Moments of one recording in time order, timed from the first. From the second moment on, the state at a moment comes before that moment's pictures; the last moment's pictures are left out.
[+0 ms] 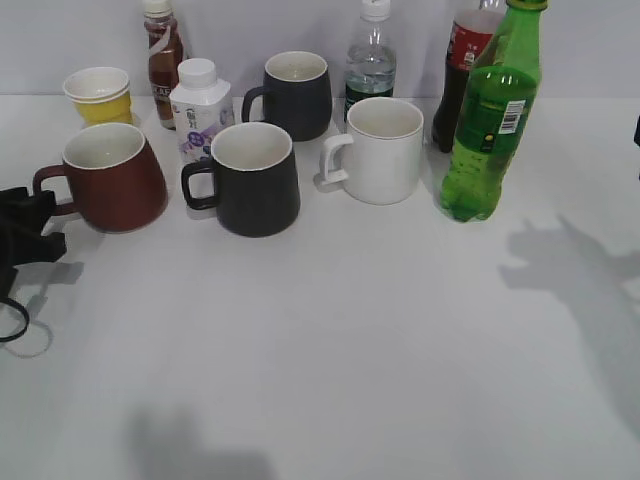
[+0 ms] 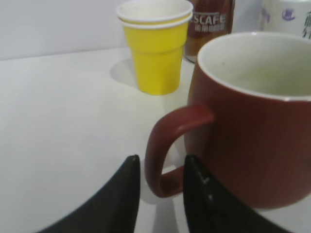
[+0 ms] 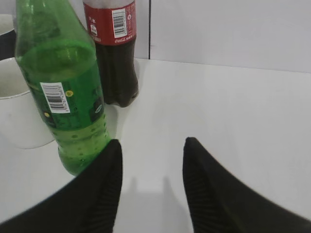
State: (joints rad) left arm -0.06 1.77 -0.35 0.12 -1.06 0.00; right arm 0.15 1.07 -0.45 0.06 -0.24 -0.08
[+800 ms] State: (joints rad) left arm -0.06 2.00 -0.65 0.12 -1.04 0.00; right arm 0.19 1.07 -0.45 0.04 -0.24 -0.06
